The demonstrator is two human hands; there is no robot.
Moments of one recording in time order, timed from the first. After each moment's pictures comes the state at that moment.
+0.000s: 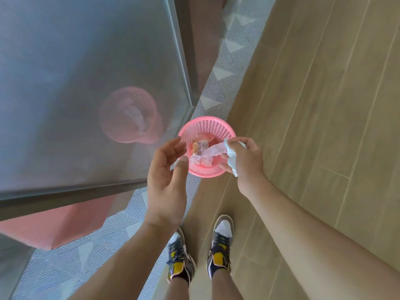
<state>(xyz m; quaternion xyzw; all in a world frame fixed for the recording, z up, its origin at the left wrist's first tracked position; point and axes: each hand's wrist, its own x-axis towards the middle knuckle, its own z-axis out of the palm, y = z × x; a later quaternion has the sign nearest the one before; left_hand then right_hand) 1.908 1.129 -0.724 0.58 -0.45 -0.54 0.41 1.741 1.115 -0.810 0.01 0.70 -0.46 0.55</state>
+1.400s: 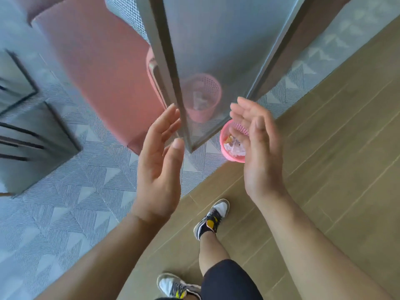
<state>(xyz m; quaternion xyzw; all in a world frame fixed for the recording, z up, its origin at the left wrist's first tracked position) 2.036 1.307 -0.522 0.58 -0.45 -0.38 0.56 1.881 1.251 -0.528 -0.51 0.47 -0.50 0.52</state>
